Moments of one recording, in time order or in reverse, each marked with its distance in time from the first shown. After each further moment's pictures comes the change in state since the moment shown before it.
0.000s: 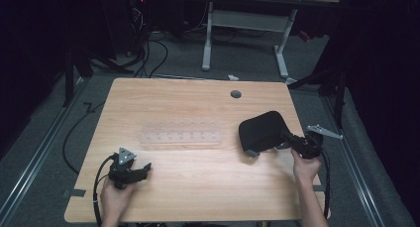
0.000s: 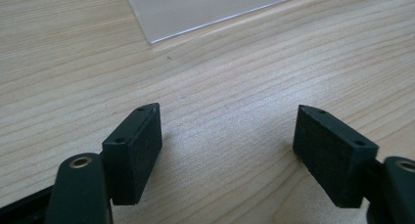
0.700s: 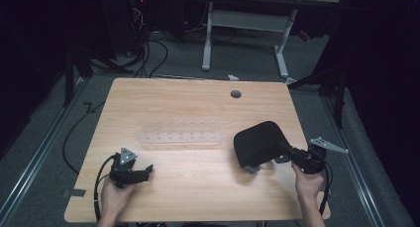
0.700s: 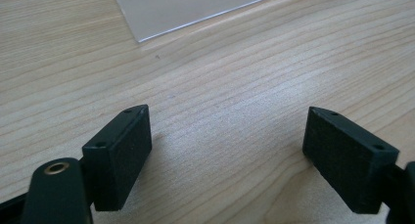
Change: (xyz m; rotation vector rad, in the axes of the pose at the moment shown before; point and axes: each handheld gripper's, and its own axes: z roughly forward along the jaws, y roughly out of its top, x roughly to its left) left arm -0.001 -0.001 0.000 0.025 -0.024 0.013; right arm 0.030 -0.021 -0.037 0.009 0.092 0.020
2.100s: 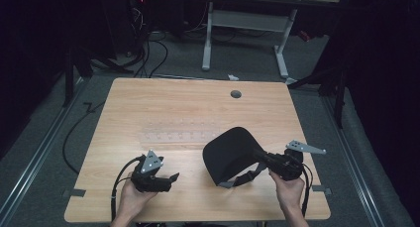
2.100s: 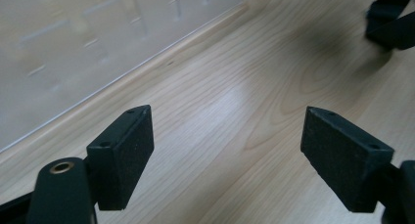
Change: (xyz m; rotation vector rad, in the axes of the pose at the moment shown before) left arm -0.094 0.002 -0.023 0.045 -0.328 0.093; right arm 0.080 0.000 0.014 0.058 0.218 -0.058
